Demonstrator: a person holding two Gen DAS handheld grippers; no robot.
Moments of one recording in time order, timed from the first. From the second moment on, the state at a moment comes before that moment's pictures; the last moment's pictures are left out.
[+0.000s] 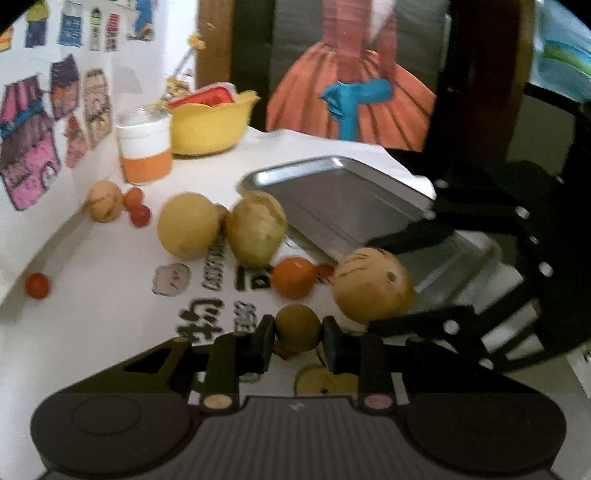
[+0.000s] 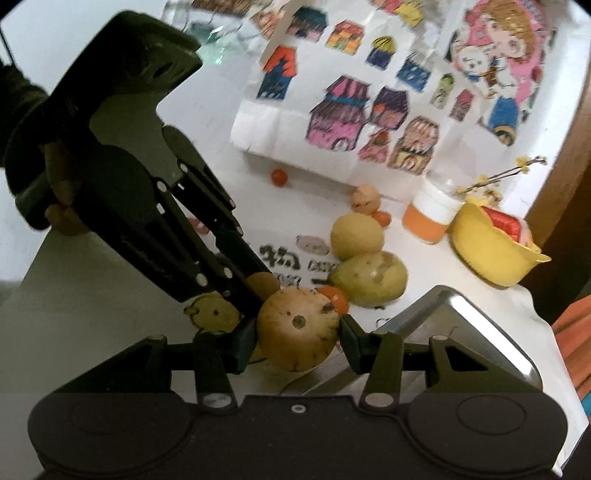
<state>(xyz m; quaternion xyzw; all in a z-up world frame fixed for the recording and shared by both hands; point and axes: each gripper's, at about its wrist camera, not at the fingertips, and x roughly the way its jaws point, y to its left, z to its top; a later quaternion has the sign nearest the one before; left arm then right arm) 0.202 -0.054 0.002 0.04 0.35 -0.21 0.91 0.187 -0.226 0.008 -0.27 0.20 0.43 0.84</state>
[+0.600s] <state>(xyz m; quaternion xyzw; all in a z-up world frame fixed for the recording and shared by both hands) 0.268 -0.088 0.038 -0.01 0.26 -0.14 0.95 0.237 -0.290 0.023 -0.23 0.17 0.25 0.93</state>
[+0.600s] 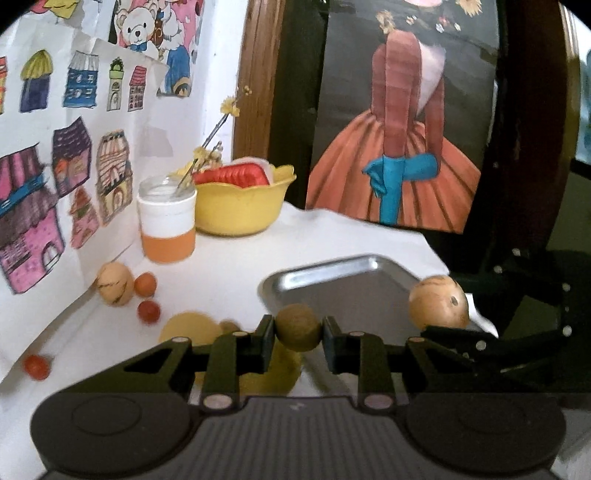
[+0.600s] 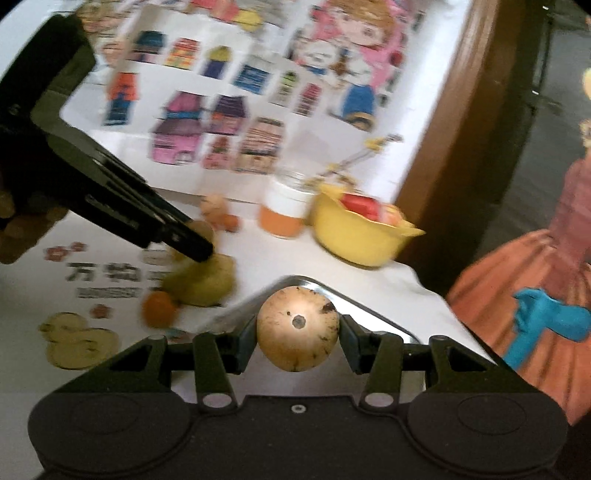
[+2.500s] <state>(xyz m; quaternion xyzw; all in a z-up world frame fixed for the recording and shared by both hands) 0.326 -0.140 0.028 -0.02 0.29 -0.11 0.95 0.290 -0.310 -0.002 -0.22 0.22 0.18 0.93</state>
